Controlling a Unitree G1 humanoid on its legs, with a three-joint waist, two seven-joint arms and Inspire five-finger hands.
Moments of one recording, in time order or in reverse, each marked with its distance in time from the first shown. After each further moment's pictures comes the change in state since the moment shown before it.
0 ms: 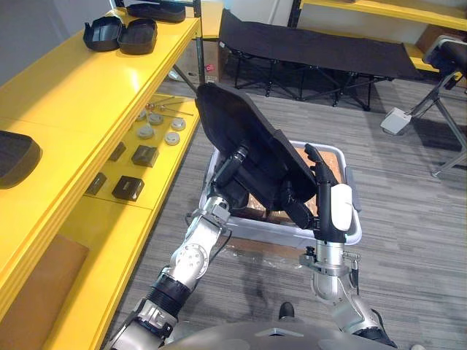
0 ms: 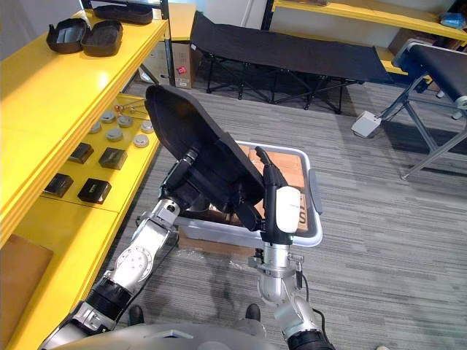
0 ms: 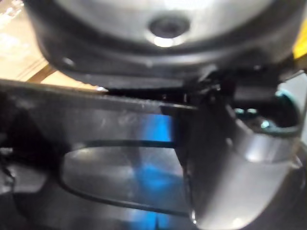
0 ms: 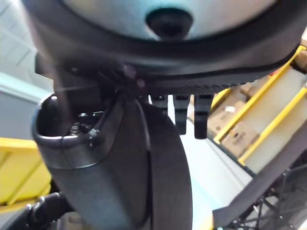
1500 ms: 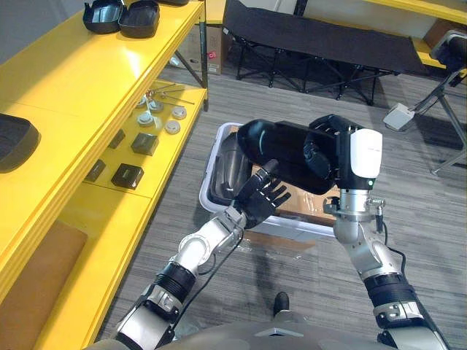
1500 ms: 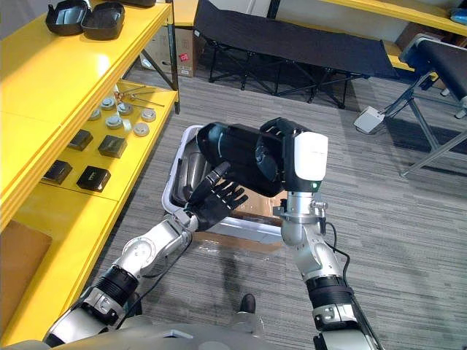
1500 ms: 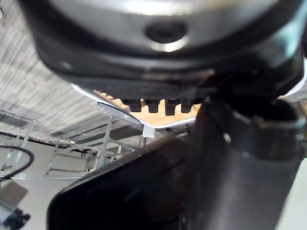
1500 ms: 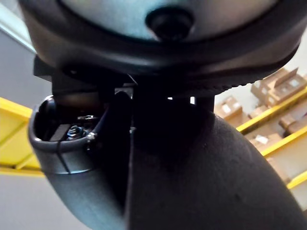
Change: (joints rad) left arm -0.099 -0.024 -0.025 0.219 -0.474 0.389 0.045; right arm -0.293 -0.127 -0.118 0.026 -0.100 0.121 0.059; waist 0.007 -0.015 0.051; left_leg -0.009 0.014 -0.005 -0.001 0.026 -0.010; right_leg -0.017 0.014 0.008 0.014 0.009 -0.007
